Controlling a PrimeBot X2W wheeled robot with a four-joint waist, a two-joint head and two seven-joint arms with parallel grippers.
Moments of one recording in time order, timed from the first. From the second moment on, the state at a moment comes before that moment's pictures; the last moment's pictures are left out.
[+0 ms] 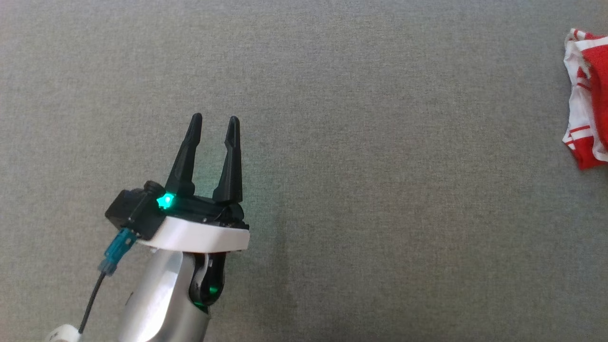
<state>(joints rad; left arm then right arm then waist) -0.31 0.04 -0.30 0.19 -0.44 -0.12 -0.26 -0.65 -0.89 0.39 0.66 0.25 0.13 0.23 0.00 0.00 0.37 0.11</state>
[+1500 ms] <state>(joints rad) -0.15 0.04 -0.17 0.19 -0.40 -0.12 -0.26 -0.18 -0.06 -0.02 0.22 0.24 0.13 -0.18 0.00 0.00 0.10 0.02</state>
